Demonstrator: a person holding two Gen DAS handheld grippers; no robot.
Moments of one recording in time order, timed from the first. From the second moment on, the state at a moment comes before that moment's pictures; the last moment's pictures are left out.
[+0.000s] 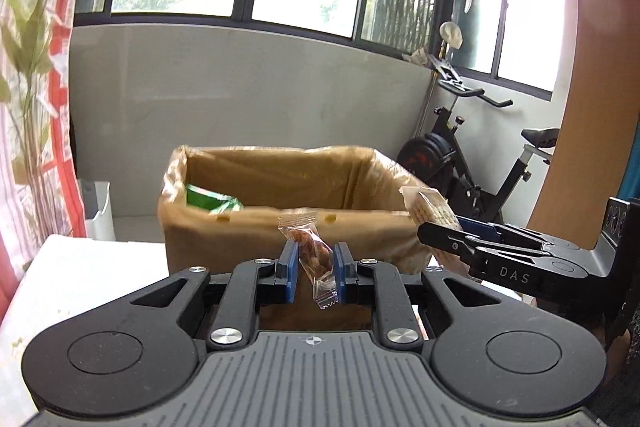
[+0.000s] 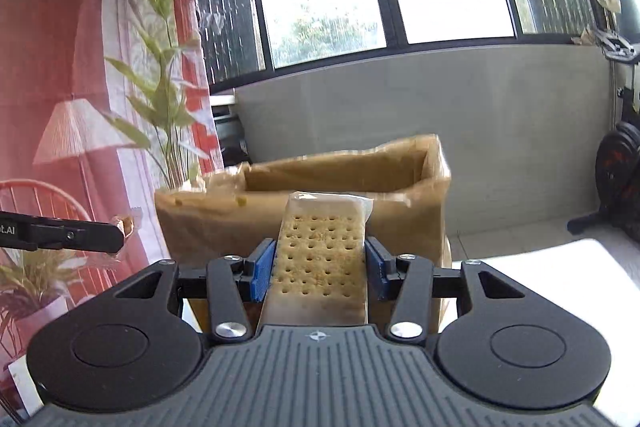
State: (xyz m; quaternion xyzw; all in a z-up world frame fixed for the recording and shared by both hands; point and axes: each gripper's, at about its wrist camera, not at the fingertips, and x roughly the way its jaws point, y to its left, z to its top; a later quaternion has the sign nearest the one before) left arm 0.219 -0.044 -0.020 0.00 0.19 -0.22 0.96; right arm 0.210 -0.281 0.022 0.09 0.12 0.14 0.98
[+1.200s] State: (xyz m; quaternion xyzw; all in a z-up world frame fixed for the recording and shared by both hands) left arm 0.277 -0.029 -0.010 -0.02 0.23 -0.17 0.96; right arm 0.242 -0.286 0.030 0.06 0.10 0.10 0.99
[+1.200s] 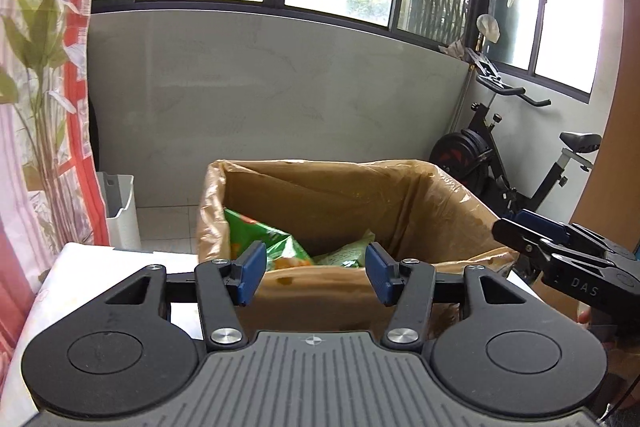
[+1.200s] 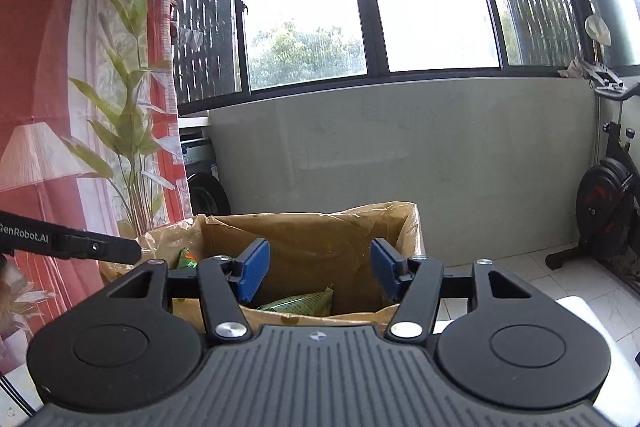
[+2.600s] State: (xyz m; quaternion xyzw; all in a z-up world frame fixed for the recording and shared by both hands) left arm 0.205 0.019 -0.123 -0.11 0.31 -0.08 0.94; right arm 0.177 -0.241 -0.115 0.03 0.34 0.09 0.94
